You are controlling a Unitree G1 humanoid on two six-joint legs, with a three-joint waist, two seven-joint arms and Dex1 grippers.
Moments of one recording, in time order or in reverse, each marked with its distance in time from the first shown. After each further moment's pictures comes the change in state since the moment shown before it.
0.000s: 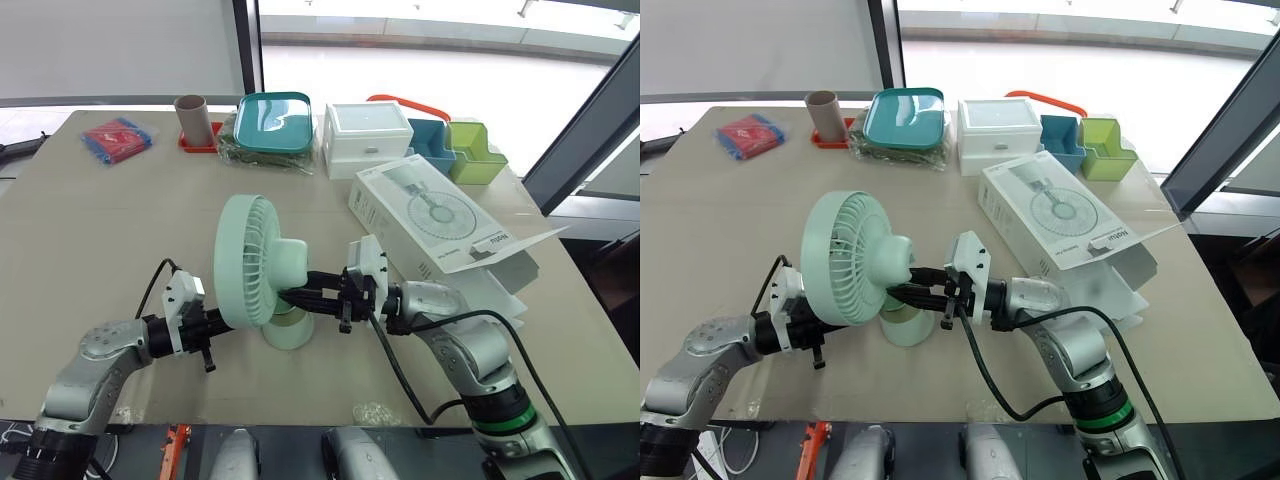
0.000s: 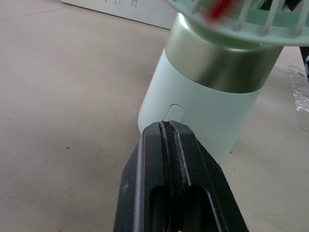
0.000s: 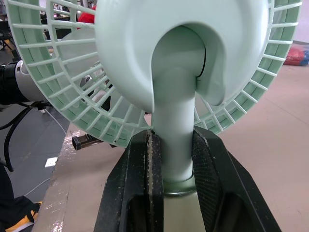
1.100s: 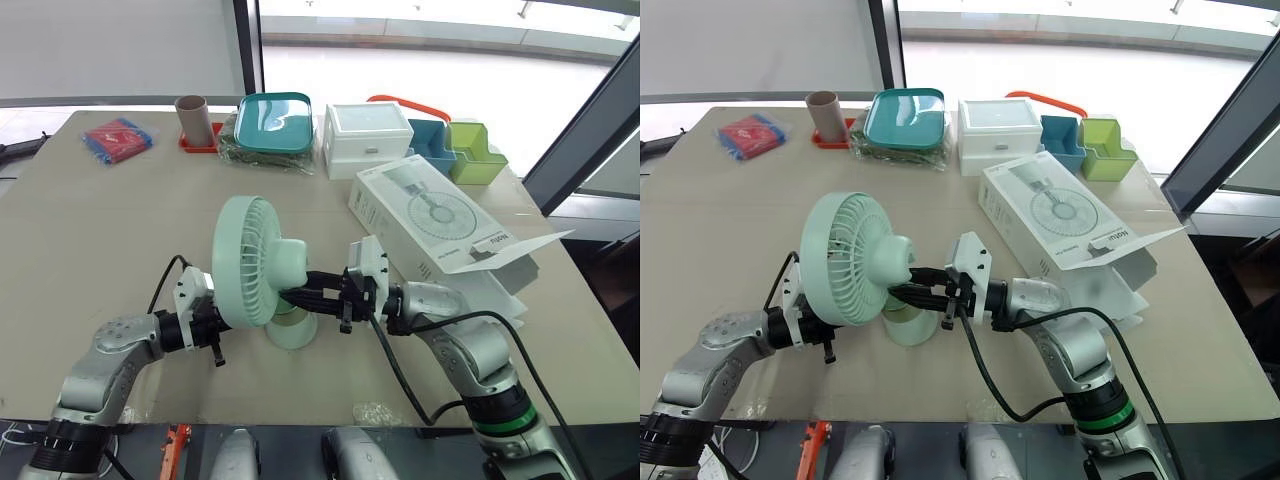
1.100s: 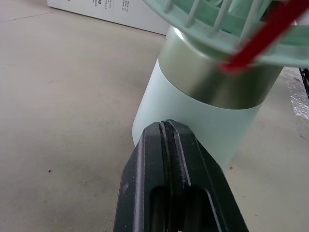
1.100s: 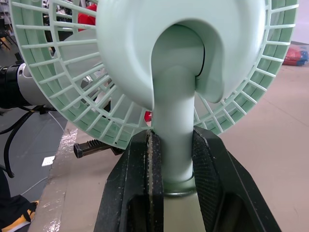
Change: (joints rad) left arm -0.053 -0.047 -0.049 0.032 0.030 -0.002 -0.003; right arm 0.006 0.005 0.000 0.000 -0.009 -0.010 -0.004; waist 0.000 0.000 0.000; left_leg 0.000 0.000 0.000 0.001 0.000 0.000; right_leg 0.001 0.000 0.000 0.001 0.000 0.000
